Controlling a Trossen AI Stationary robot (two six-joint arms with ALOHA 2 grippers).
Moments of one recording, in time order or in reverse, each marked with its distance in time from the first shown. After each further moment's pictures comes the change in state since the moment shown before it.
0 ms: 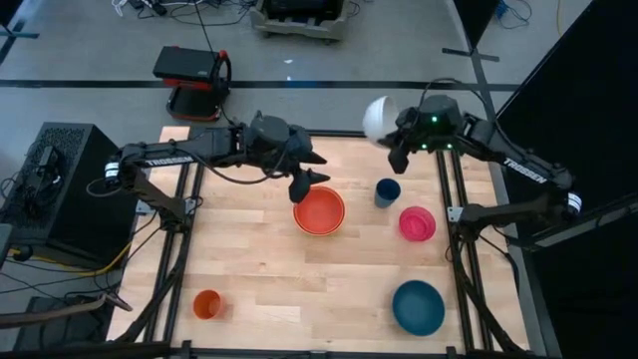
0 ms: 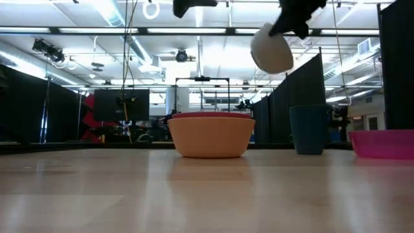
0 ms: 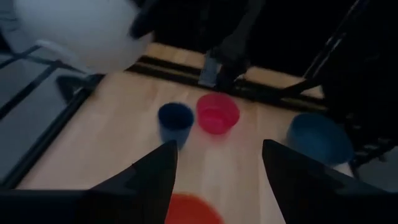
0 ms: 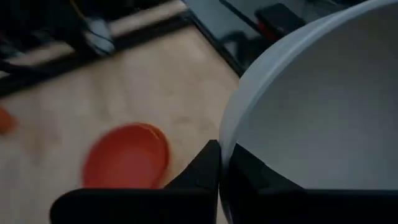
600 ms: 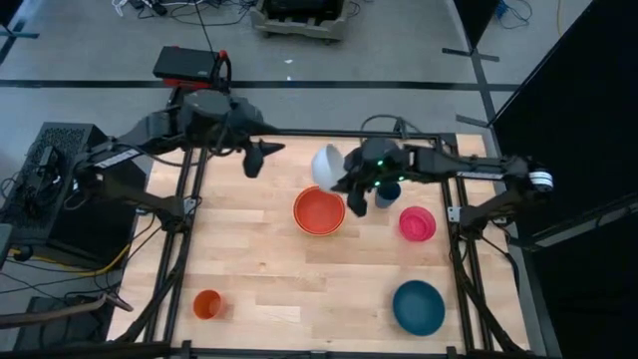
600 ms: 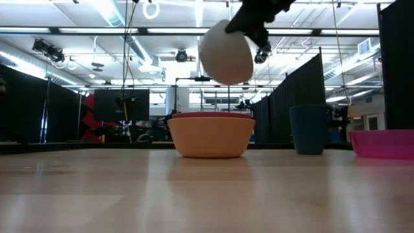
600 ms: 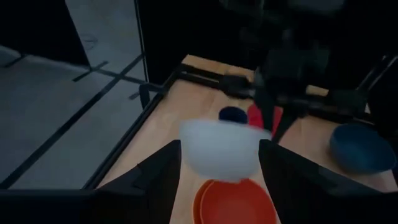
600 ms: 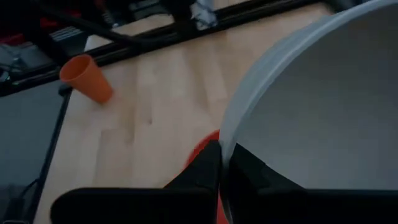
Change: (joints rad) left arm 0.090 -0.232 -0.022 -0.159 -0.081 0.050; right arm 0.342 0.231 0.087 0.380 -0.124 0.157
